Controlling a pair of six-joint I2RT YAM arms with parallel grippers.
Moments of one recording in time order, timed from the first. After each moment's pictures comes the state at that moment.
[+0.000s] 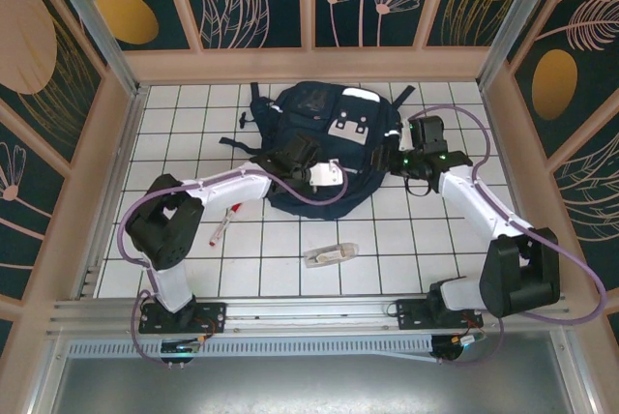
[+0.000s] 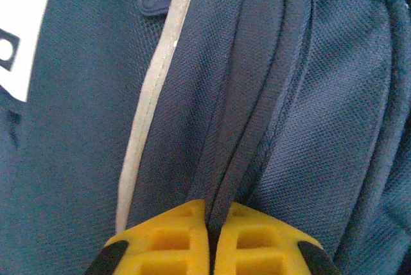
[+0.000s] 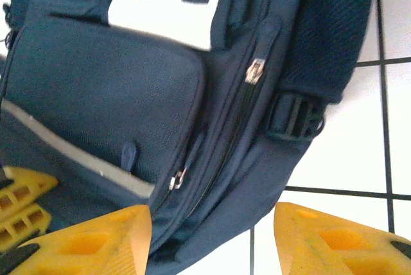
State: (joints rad) left arm -0.76 1.82 1.22 -0.27 -0.01 0.83; right arm 0.25 1.35 0.95 -0.47 -0.25 0.33
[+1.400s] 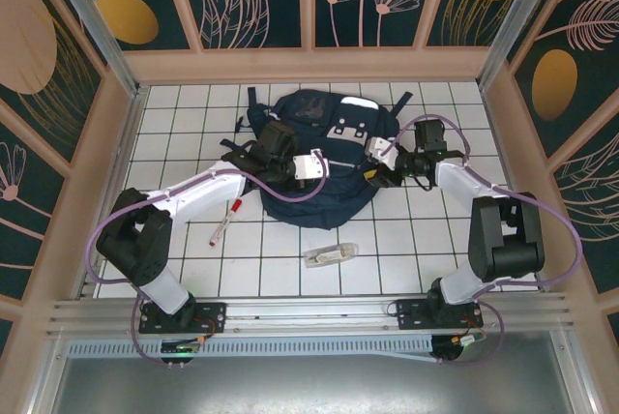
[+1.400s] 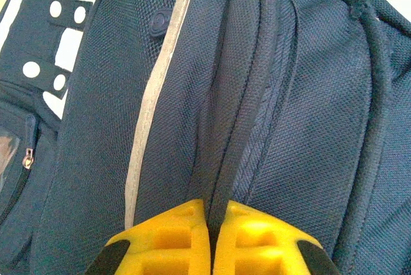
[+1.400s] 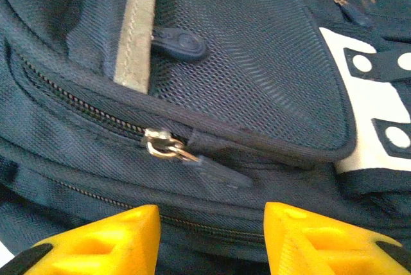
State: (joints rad) left arm -0.67 1.65 1.14 -0.30 0.27 0.81; right arm 0.14 1.55 0.92 -0.31 -0.74 -1.02
